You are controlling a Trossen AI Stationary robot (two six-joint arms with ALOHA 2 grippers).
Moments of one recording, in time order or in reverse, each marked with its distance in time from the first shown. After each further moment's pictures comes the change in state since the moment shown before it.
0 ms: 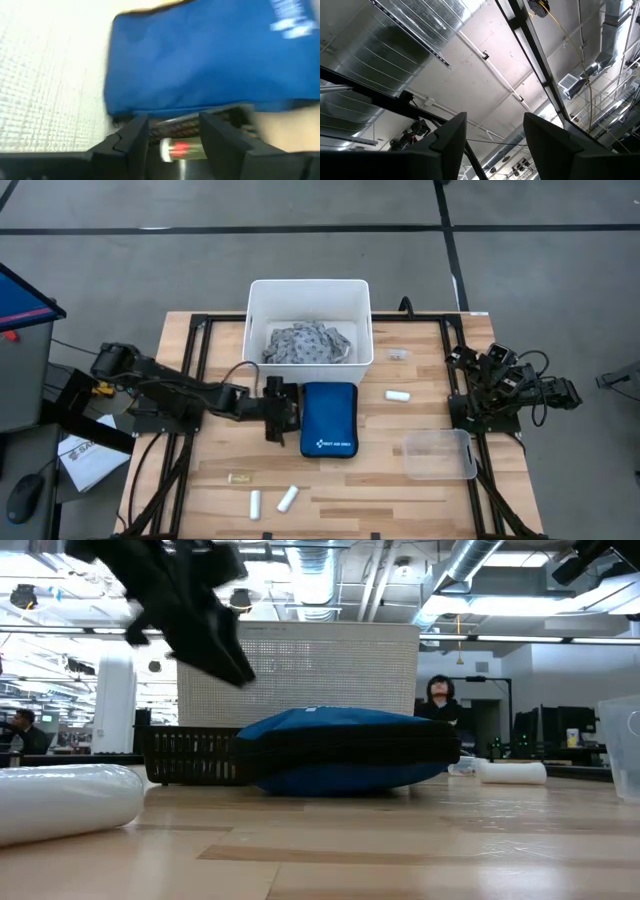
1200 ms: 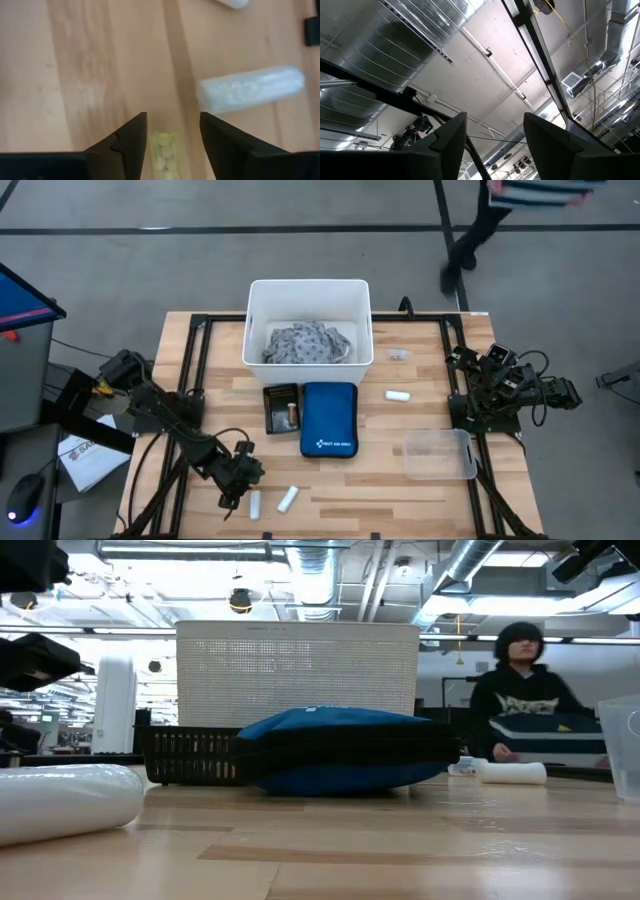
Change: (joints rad) left arm -0.542 0.166 0.000 -0.185 0.254 -0.716; right arm 0.000 0.000 0.000 -0.001 -0.024 -0.010
